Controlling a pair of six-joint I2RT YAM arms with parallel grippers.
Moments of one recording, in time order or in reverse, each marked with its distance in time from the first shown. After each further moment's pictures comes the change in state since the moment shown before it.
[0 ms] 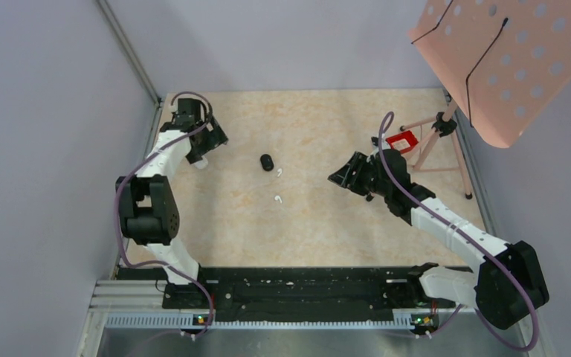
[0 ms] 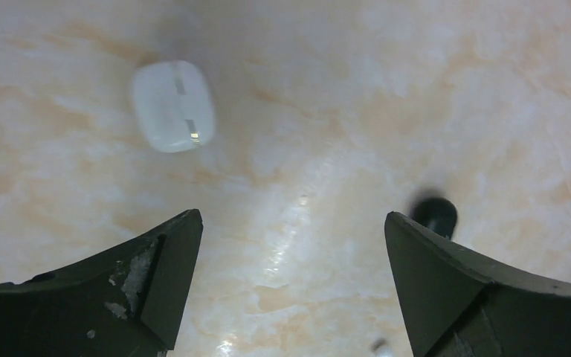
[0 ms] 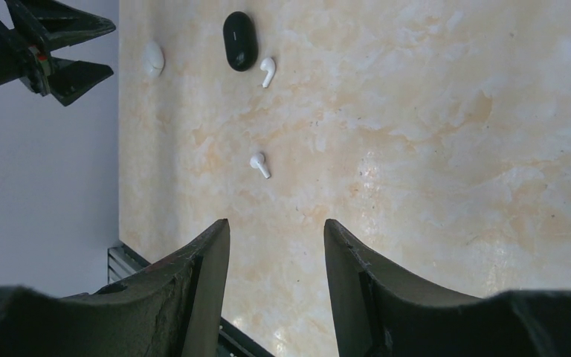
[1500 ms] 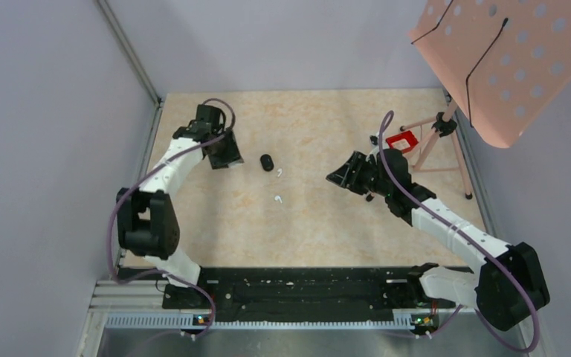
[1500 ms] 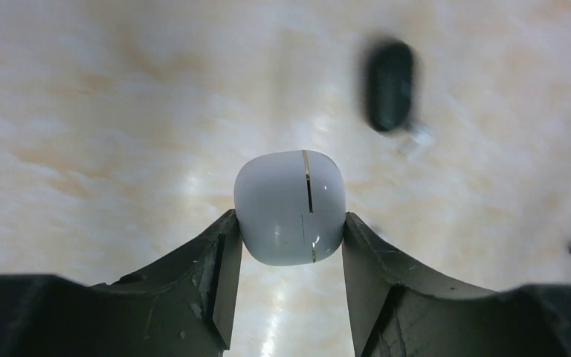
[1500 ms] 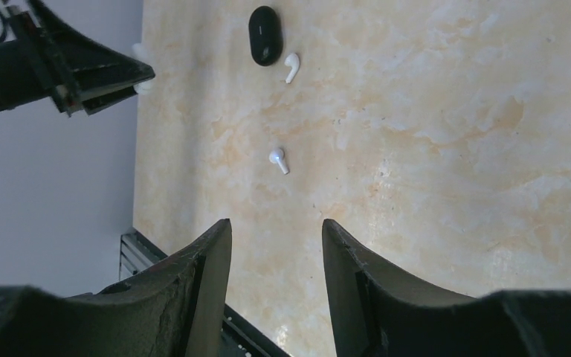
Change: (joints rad) left arm -0.065 -0.036 -0.019 -0.167 0.019 0.093; right arm 0.000 -0.015 0.000 0.019 -0.036 -0.006
